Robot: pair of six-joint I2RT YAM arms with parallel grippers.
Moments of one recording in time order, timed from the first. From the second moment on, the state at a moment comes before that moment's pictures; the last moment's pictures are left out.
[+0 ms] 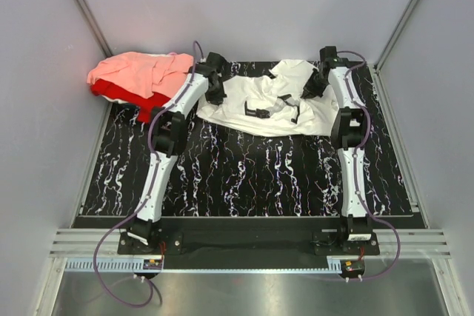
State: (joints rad) left arm -0.34 2.60 2.44 -0.94 -0.06 -0.50; right arm 0.03 2.72 2.61 -1.04 -0.19 0.57
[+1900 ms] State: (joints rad) left arm -0.22 1.36 0.86 -0.74 -0.07 -0.50; right arm -0.07 0.99 0.83 -0.92 0.06 0.82
